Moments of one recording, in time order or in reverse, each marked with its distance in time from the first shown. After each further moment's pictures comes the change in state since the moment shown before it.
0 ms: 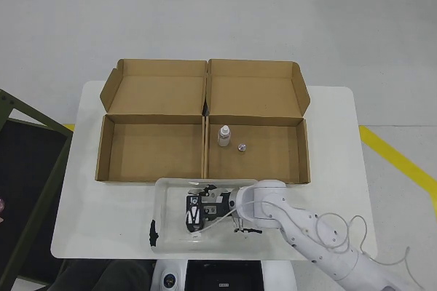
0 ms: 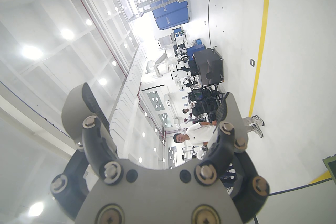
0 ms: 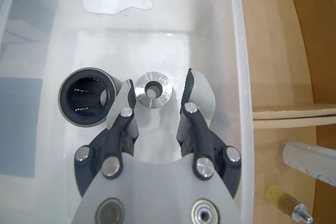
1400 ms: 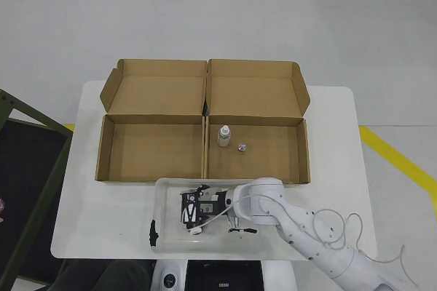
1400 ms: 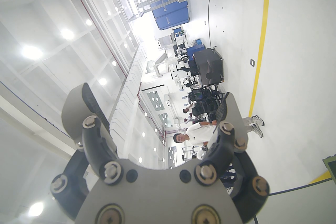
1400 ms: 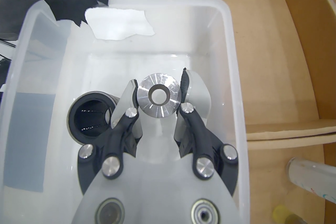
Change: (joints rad) left arm 0.000 0.000 0.000 0.000 0.000 0.000 0.000; right arm 0.003 -0.025 0.014 0.004 0.049 -0.008 -0.068
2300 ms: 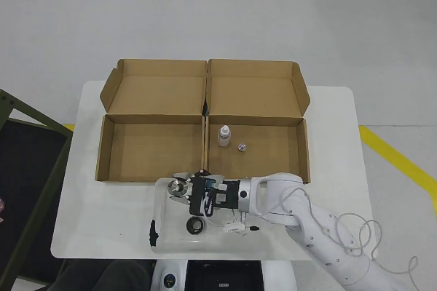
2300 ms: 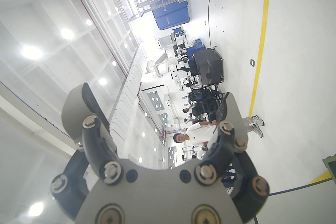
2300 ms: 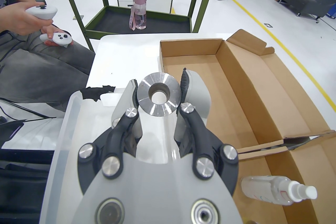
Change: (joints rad) left arm 0.000 0.000 0.000 0.000 0.000 0.000 0.000; right arm -0.064 0.020 0.146 -0.162 0.092 0.026 -0.195
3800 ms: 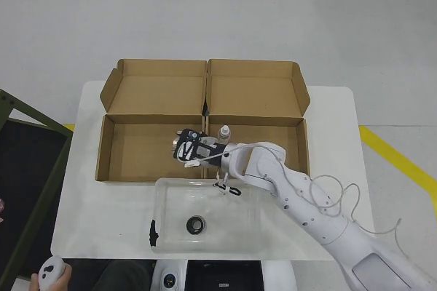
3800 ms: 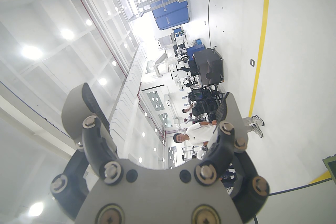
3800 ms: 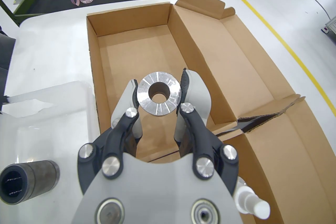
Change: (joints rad) left arm 0.000 0.000 0.000 0.000 0.000 0.000 0.000; right arm 0.294 -0.115 -0.129 0.339 0.002 0.245 0.112
